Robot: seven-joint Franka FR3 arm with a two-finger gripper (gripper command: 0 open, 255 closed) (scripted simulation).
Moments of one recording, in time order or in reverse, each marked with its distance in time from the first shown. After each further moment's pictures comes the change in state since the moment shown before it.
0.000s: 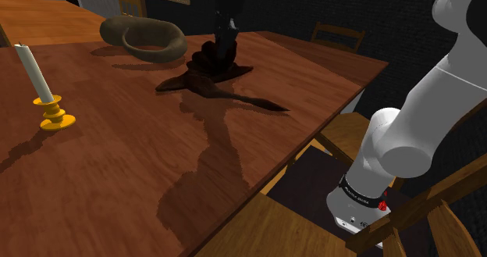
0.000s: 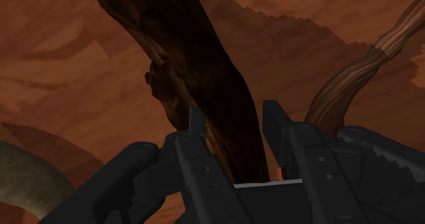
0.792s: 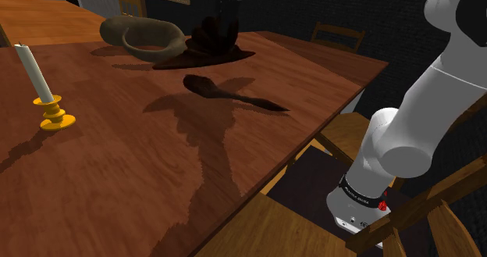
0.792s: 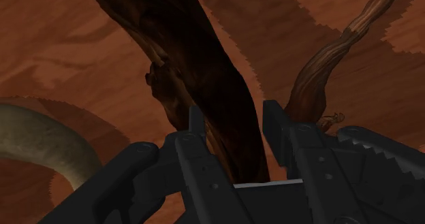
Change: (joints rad) arm -0.001 0.045 0.002 0.208 -0.004 -0.165 -0.002
